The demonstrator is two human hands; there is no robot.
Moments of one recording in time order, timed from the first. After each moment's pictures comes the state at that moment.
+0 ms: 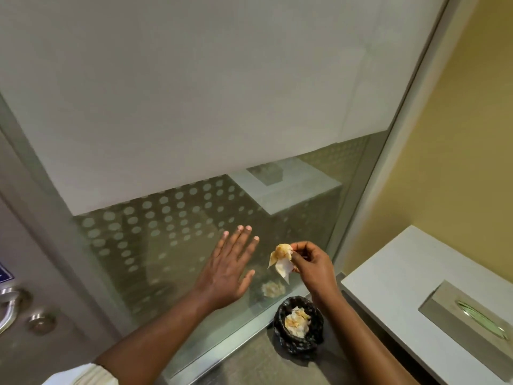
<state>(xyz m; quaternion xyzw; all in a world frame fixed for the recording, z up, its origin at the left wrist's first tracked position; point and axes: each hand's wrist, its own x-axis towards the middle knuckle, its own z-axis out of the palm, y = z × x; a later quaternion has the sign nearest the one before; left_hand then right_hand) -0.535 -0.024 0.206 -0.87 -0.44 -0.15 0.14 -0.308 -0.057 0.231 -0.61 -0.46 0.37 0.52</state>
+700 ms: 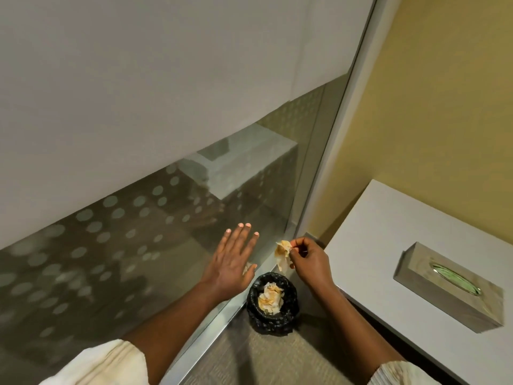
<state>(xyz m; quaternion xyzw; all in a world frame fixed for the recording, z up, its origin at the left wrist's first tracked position) -0.386 0.133 0.103 -0.93 -0.36 -0.09 -0.02 -0.185 0.047 0.132 -0.77 -0.40 0.26 0.43</state>
